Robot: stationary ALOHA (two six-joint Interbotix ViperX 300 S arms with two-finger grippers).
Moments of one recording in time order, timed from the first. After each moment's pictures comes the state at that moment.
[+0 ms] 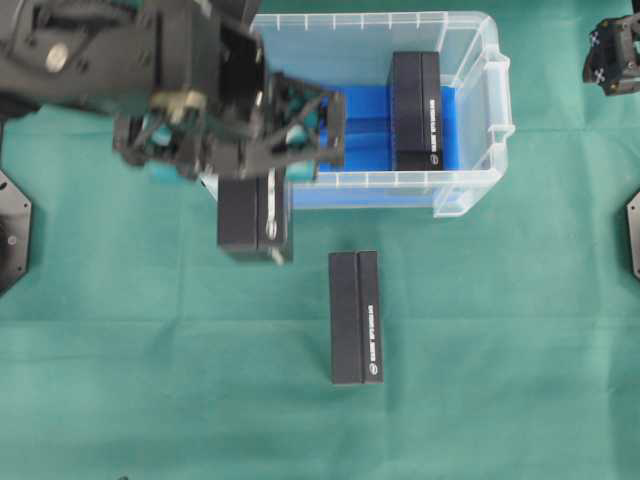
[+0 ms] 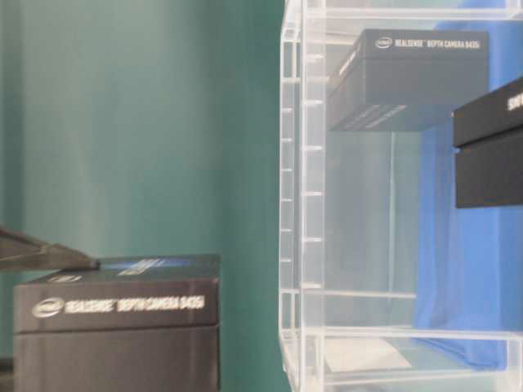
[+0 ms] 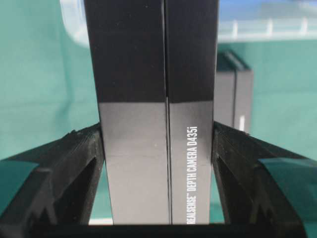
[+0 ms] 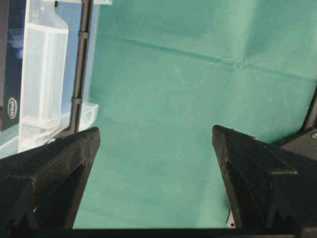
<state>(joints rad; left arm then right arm) -0.05 0.14 -0.46 0.15 1.76 -1.59 -0.47 -0.65 0.57 -0.12 1.29 1.10</state>
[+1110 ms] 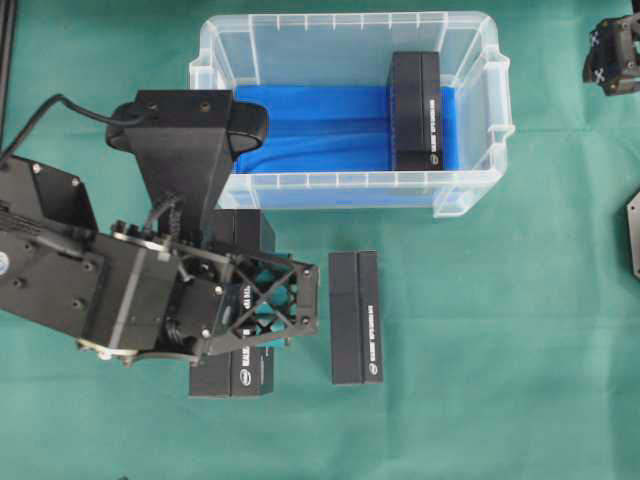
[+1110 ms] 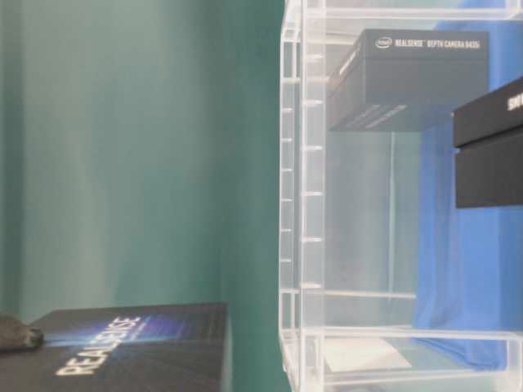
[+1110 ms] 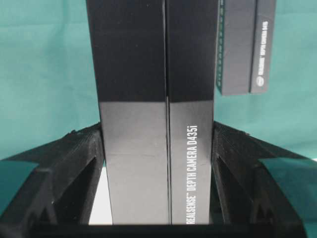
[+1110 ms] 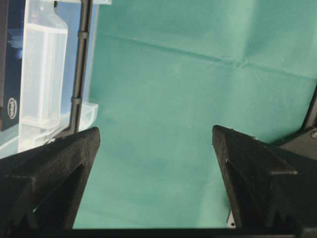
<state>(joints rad) -0.31 0.13 -0.43 0.15 1.76 -1.84 -0.47 -0.65 0.57 -0.12 1.29 1.10</state>
